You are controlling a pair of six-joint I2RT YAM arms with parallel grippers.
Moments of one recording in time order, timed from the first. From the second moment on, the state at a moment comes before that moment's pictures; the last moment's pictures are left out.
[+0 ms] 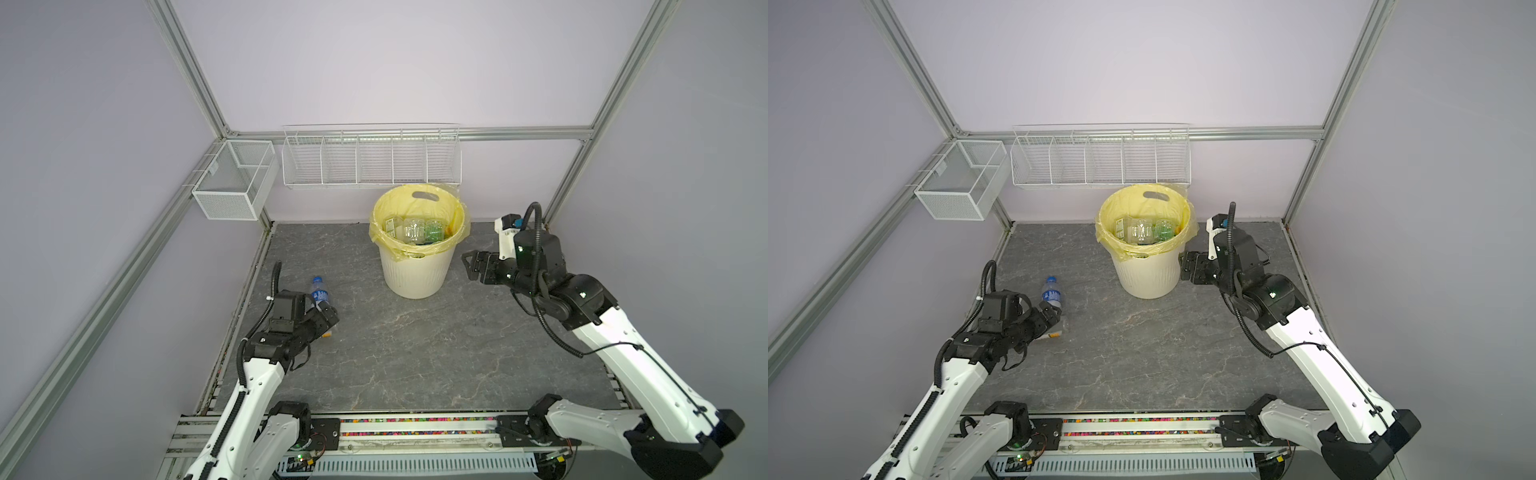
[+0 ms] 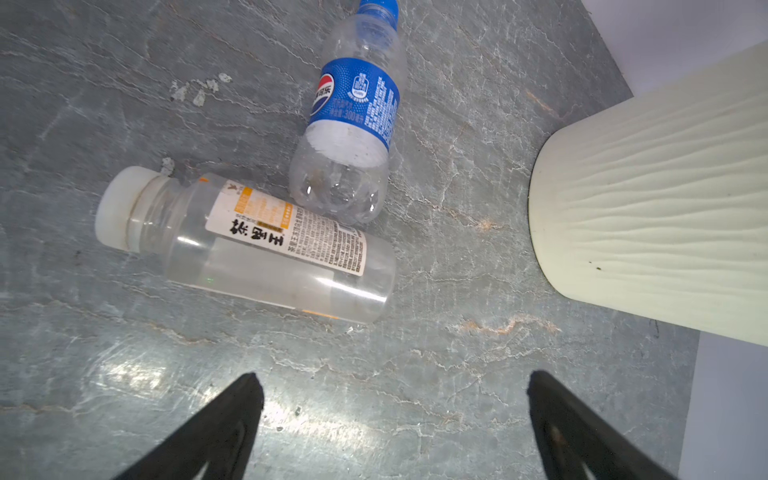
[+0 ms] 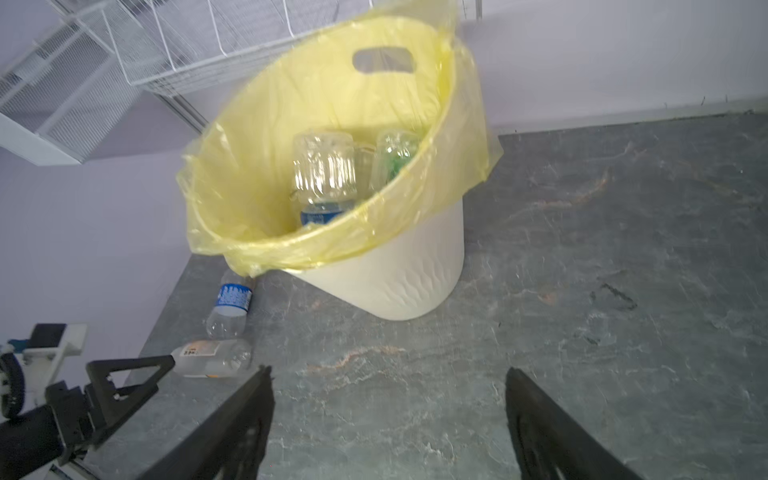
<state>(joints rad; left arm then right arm) -0.16 0.84 0.68 -0.72 0.10 -0.76 0.58 1.13 1.33 -0.76 0.11 0.46</state>
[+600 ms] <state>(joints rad) -0.16 0.84 0.69 -0.77 -0.01 -0.83 0.58 1.03 1.14 -0.77 0.09 0.53</state>
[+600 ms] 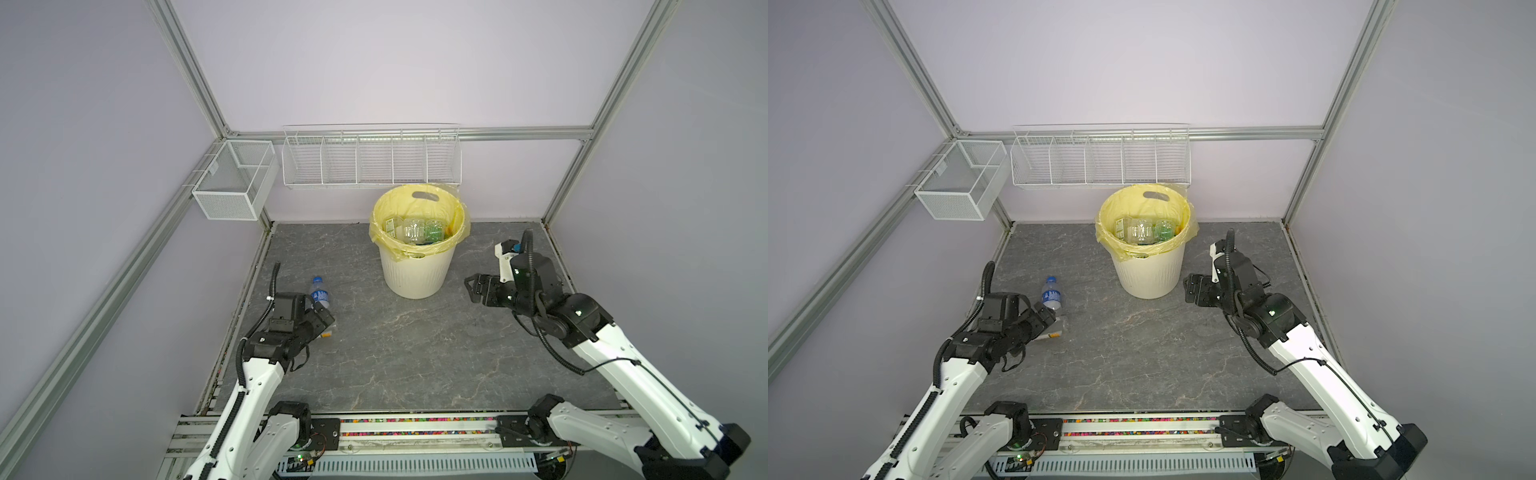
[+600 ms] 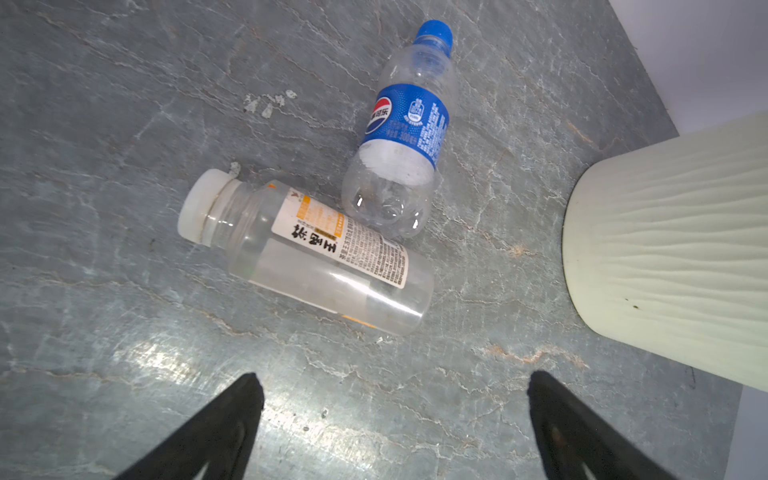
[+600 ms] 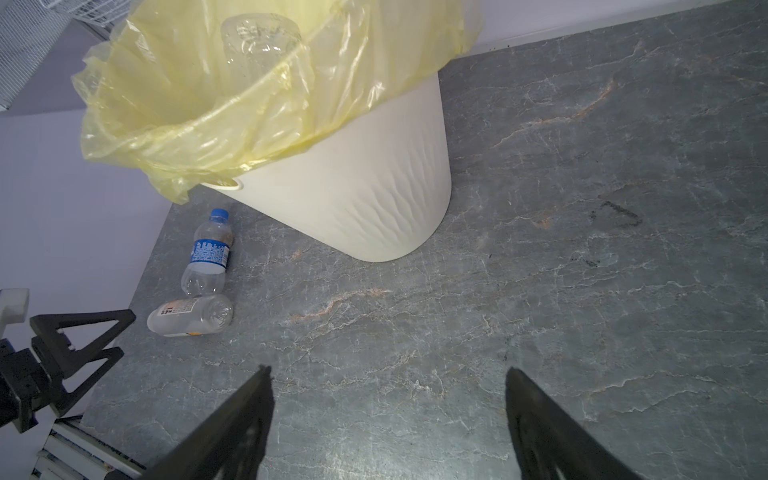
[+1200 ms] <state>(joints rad) -0.16 0.97 0.76 -0.80 -0.13 -0.97 0.58 1.00 1.08 -0.77 0.09 0.57</state>
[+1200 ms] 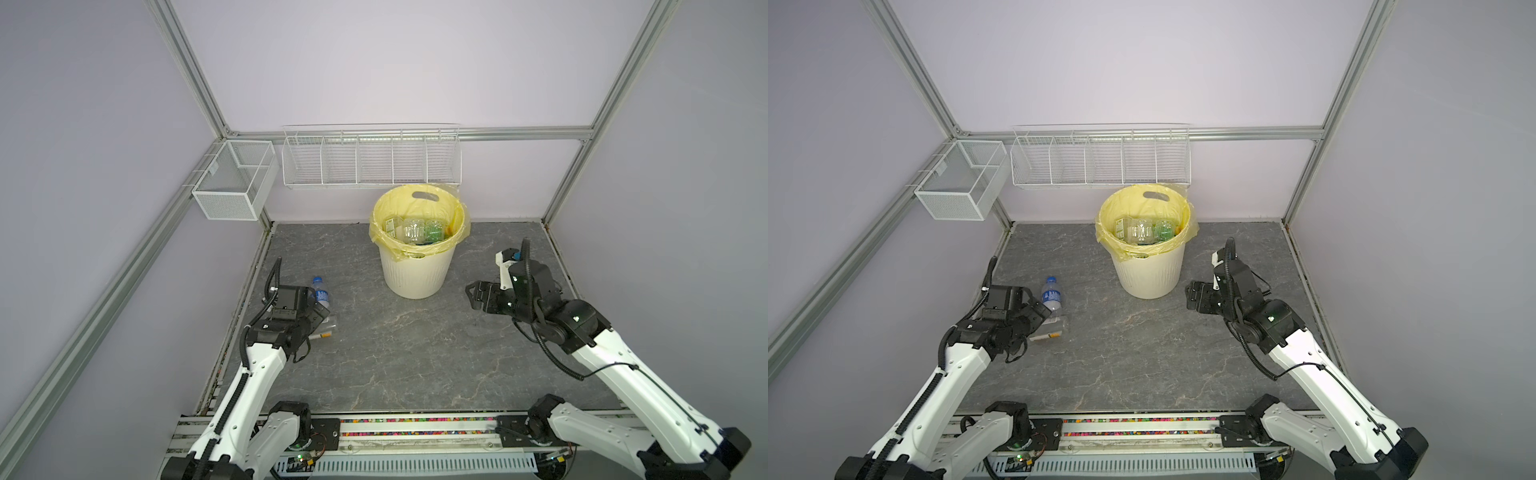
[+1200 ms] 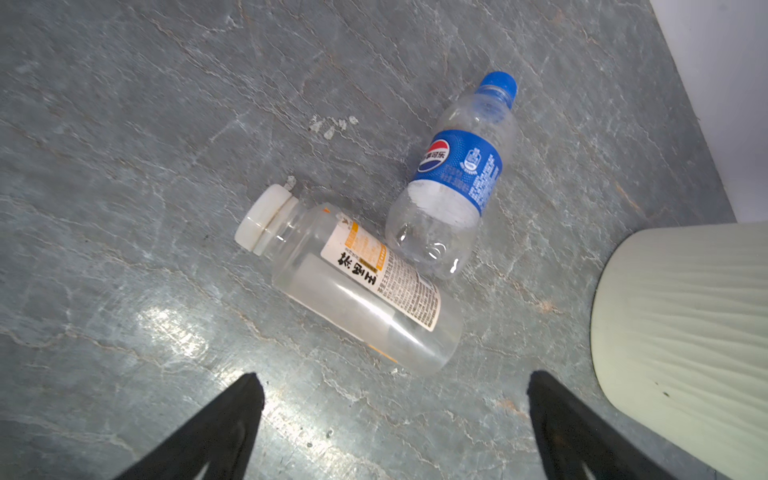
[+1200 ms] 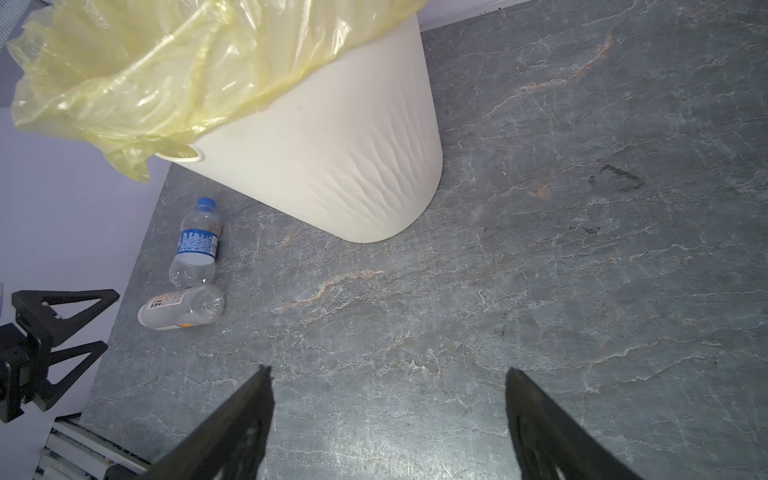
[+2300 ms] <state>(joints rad) -0.09 1.16 0.81 -0.86 -0.18 -1.28 0.58 1.00 1.07 -0.77 0.09 0.58</state>
